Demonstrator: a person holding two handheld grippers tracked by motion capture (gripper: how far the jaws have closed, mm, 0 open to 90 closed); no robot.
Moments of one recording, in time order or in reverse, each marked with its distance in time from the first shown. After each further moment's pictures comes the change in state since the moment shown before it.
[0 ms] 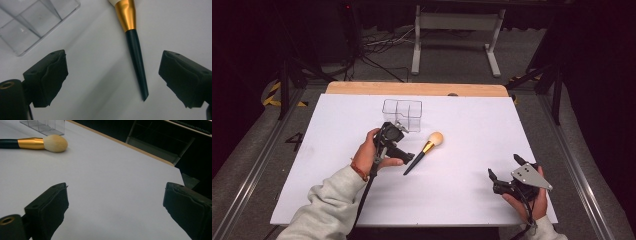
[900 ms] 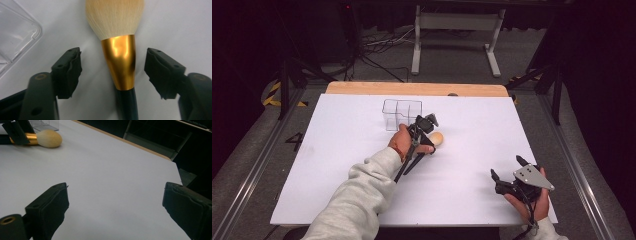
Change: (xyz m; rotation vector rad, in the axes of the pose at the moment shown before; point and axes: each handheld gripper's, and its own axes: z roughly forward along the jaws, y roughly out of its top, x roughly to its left) left arm -0.005 0.070 0.077 0.218 -0.047 -0.020; right arm -0.004 -0.005 -0.001 0.024 -0.020 0.016
